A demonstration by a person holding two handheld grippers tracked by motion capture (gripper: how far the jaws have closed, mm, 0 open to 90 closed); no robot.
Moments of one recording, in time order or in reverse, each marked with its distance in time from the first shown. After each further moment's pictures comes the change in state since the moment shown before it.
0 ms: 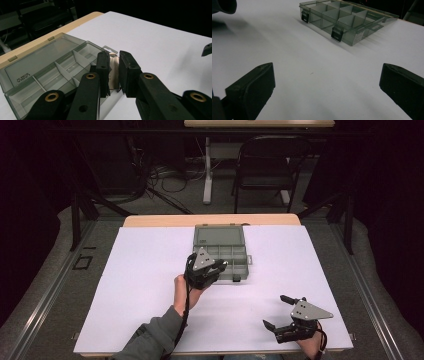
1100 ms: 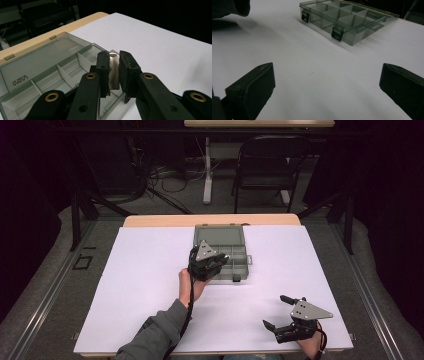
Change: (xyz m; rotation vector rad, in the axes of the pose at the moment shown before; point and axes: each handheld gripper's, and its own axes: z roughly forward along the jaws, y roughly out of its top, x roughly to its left) left arm 0.017 0.002 0.025 -0.006 0.003 -0.063; right arm 0.000 0.000 0.000 0.003 0.000 0.004
